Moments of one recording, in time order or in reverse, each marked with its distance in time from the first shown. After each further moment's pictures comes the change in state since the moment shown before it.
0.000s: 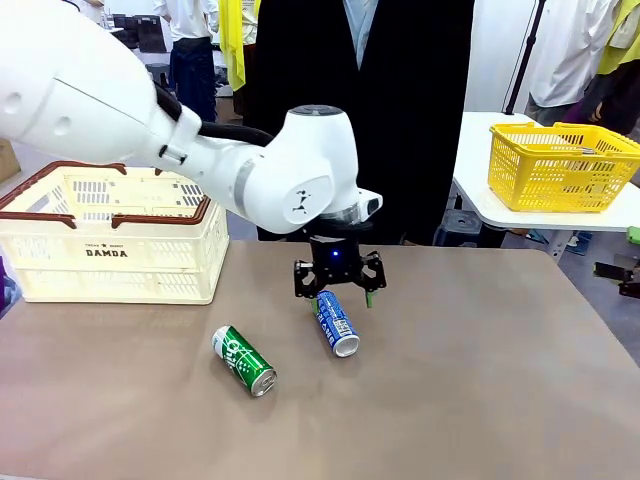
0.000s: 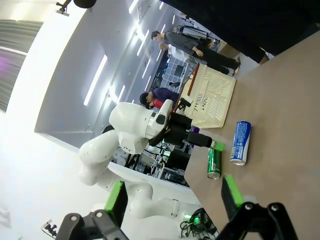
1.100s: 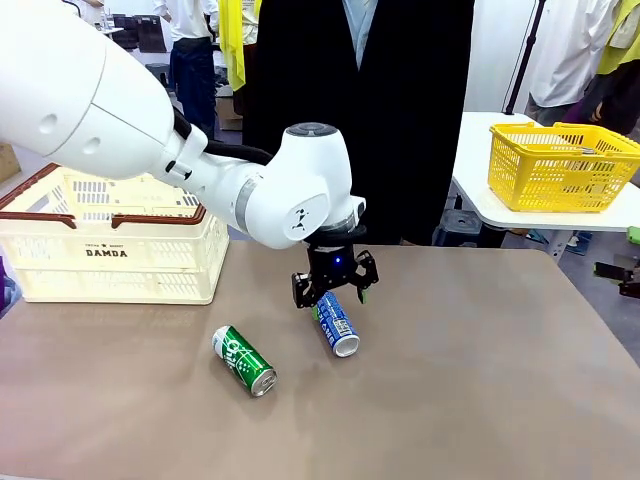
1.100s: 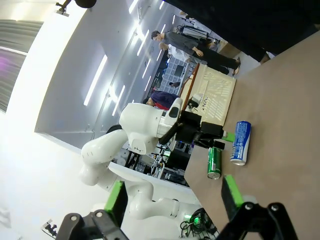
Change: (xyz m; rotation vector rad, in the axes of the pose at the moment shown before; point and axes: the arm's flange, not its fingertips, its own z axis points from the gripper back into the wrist) left arm 0.013 0.015 -0.028 -0.004 -0.040 0.294; right arm 0.000 0.000 0.000 0.000 0.000 0.000
